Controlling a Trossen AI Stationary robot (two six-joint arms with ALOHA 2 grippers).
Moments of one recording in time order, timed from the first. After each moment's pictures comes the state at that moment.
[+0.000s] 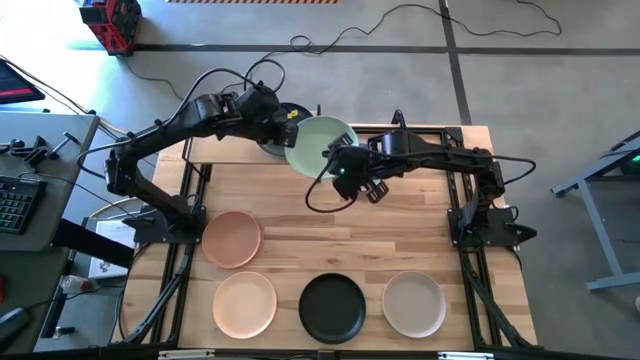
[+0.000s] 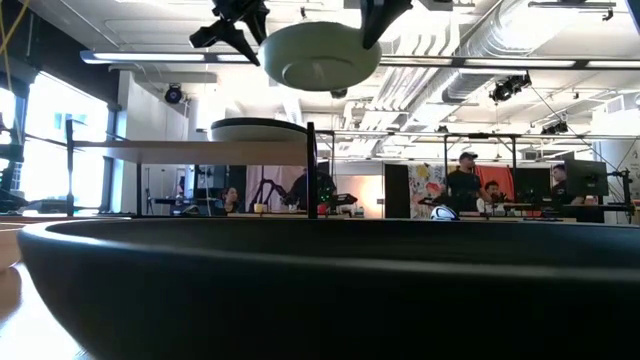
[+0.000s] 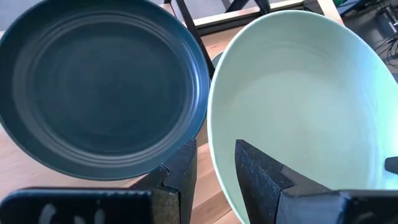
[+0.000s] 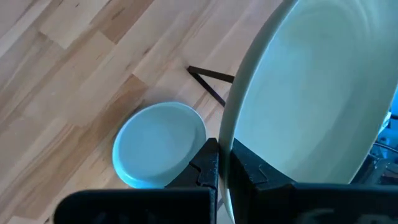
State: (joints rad) left arm 0.40 1.48 1.66 -1.07 -0.15 -0.76; right arm -0.02 1.86 2.11 -1.42 0.36 -0.87
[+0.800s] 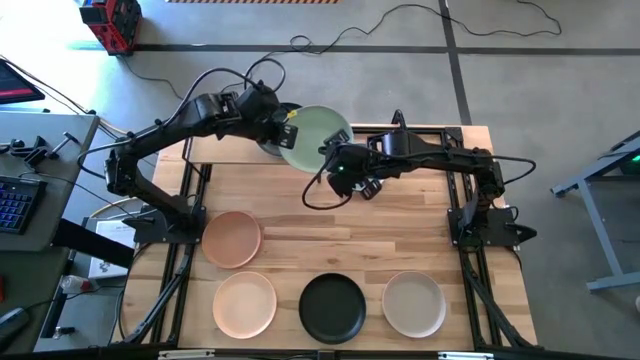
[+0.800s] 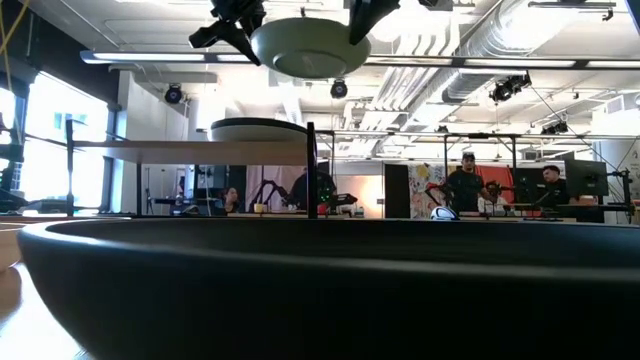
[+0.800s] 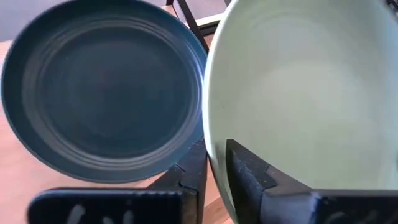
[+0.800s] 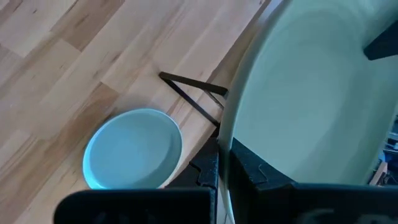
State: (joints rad) left arm 0.41 1.48 1.66 -1.08 -0.15 -0.71; right arm -0.02 1.86 2.11 -1.32 0.42 -0.90
